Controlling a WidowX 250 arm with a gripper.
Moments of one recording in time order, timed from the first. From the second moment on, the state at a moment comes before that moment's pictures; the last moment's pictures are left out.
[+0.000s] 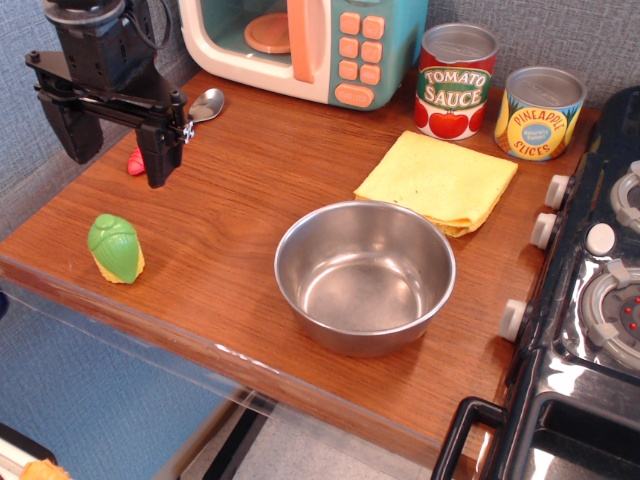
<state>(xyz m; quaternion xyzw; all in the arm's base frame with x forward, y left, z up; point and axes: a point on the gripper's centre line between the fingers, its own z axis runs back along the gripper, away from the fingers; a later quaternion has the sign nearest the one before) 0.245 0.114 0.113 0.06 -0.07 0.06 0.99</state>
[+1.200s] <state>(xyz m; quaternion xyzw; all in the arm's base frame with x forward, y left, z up) 0.394 -0.015 0.063 0.01 -0.12 0.03 0.99</state>
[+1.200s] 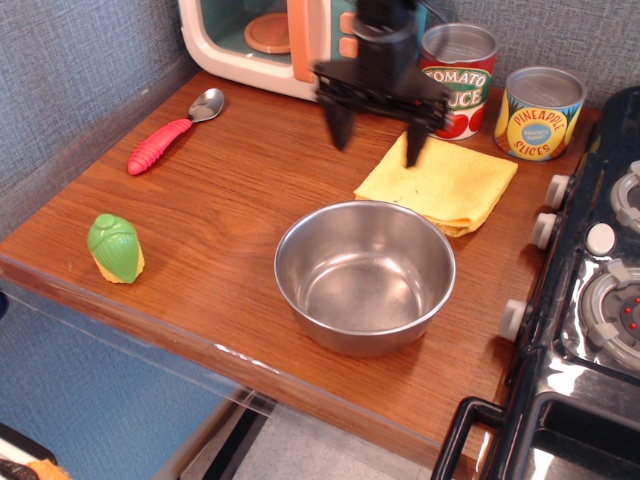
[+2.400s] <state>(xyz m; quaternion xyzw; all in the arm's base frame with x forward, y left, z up) 0.454 -0.034 0.008 0.02 -0.09 0.01 1.00</state>
